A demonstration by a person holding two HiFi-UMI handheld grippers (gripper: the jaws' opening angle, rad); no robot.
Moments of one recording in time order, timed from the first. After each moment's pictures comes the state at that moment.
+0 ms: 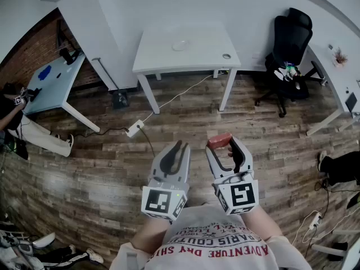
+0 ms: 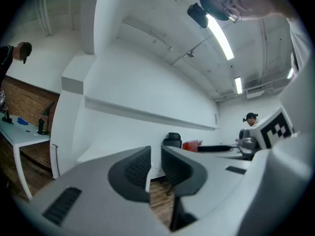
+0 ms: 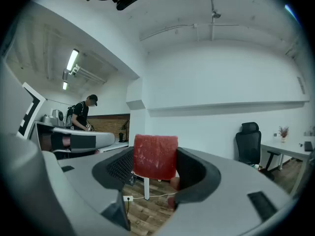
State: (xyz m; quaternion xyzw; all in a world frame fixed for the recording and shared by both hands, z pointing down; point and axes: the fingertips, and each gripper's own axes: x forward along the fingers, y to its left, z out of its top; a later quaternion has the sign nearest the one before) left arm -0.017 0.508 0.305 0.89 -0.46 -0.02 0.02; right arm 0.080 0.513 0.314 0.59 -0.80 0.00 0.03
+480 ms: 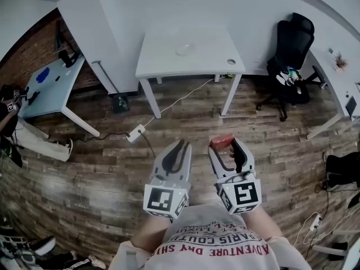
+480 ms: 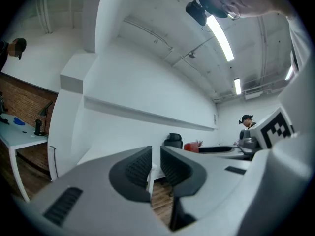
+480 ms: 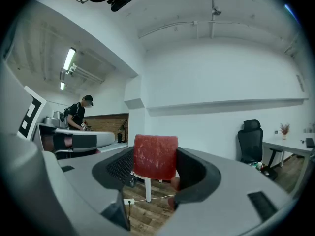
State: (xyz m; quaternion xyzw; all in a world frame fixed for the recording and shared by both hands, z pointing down) left arm -0.055 0.458 0.307 0.89 -0.45 -0.02 0.02; right arm 0.045 0.467 0.319 0.60 -0.80 0.01 0.02
